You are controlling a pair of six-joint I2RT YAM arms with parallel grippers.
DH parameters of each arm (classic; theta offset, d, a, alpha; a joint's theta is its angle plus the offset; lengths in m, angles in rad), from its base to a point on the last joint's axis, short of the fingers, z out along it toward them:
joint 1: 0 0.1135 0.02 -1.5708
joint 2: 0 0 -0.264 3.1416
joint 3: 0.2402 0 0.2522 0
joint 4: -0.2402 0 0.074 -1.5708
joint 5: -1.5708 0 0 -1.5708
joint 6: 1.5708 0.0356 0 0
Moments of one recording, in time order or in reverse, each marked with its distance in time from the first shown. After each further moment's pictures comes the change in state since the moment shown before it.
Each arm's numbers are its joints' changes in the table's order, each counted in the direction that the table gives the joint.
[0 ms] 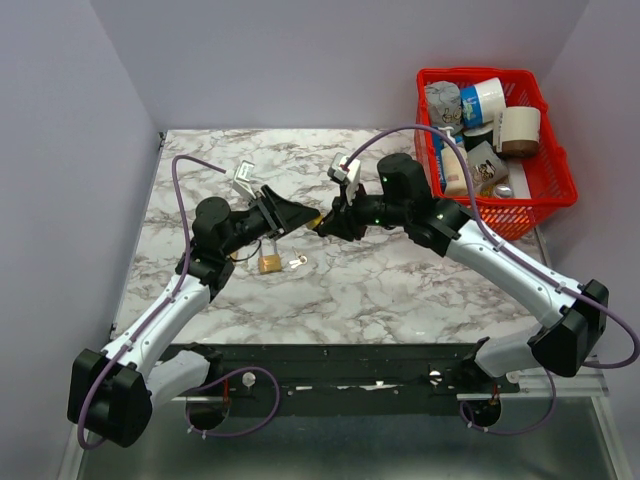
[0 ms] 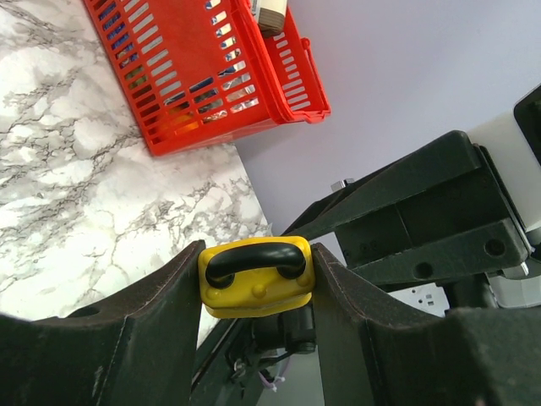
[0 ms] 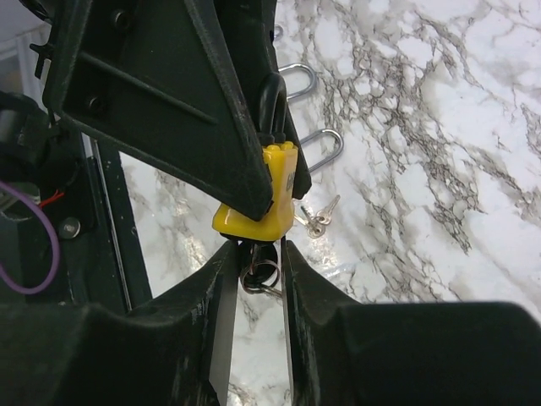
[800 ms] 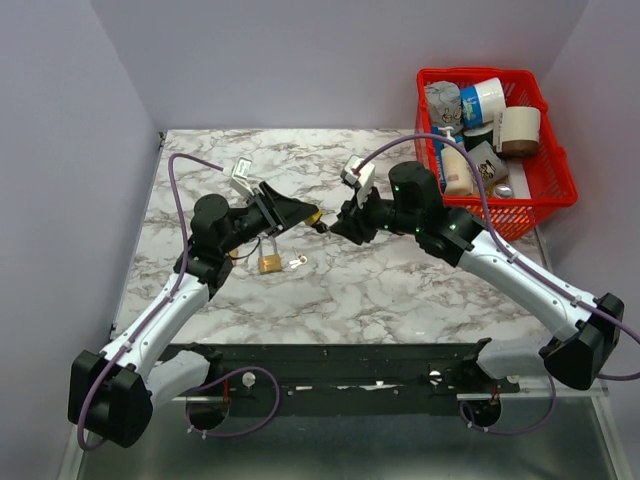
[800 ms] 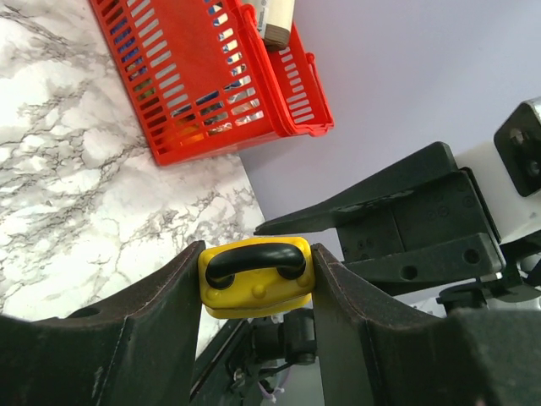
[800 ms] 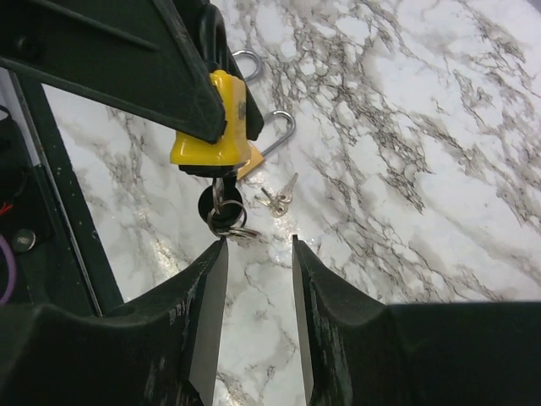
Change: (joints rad) left arm 0.010 0.000 0.026 -0.031 0.021 0.001; right arm 0.000 -0.088 -0.074 0.000 -0.155 0.009
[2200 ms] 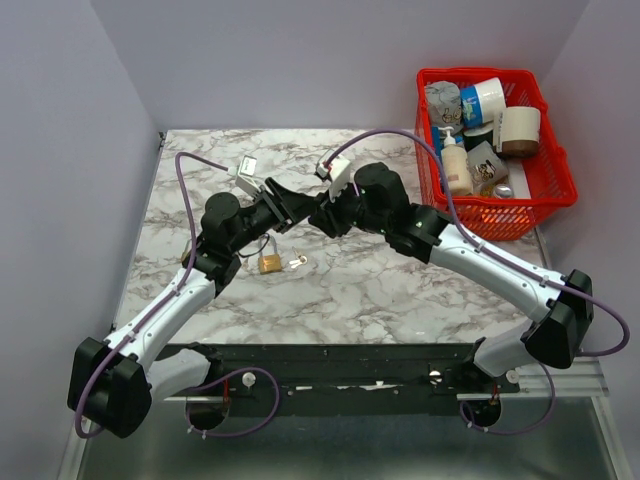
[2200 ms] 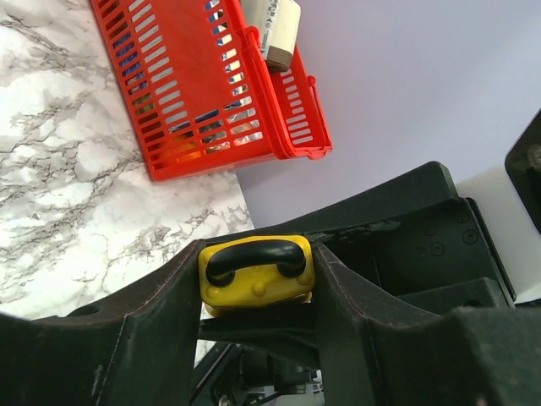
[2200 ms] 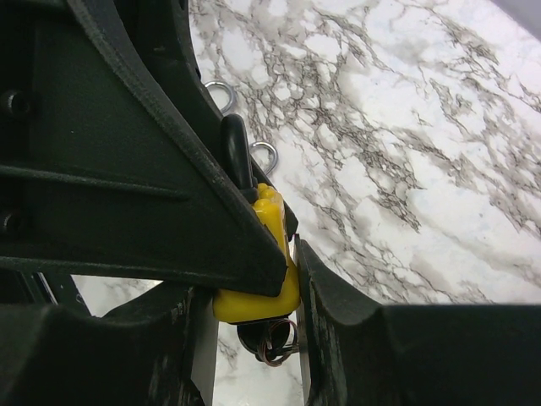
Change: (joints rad) left arm -0.073 0.050 0.019 0.033 0.126 -0.047; right arm 0.114 0.148 0.085 0.096 -0.240 0.095
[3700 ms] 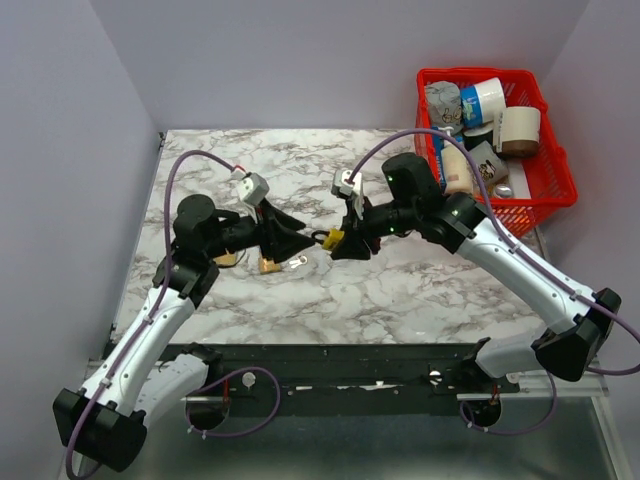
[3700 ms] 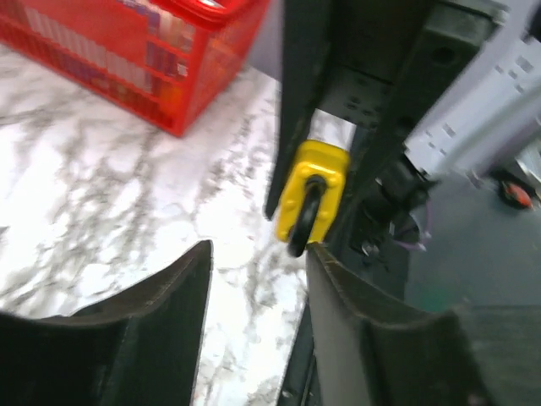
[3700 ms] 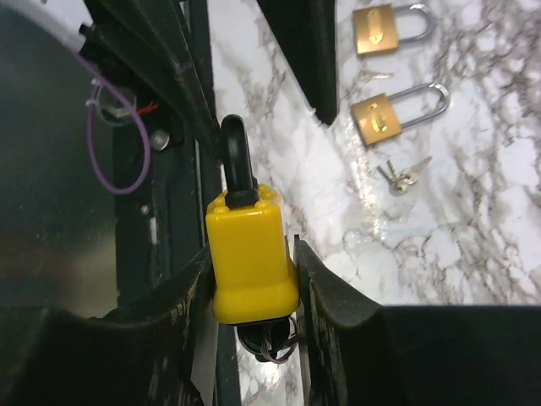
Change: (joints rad) left arm 0.036 -0.190 0.083 -0.346 -0.454 0.829; right arm -0.121 -0.086 0.089 -0.443 0.609 -0.237
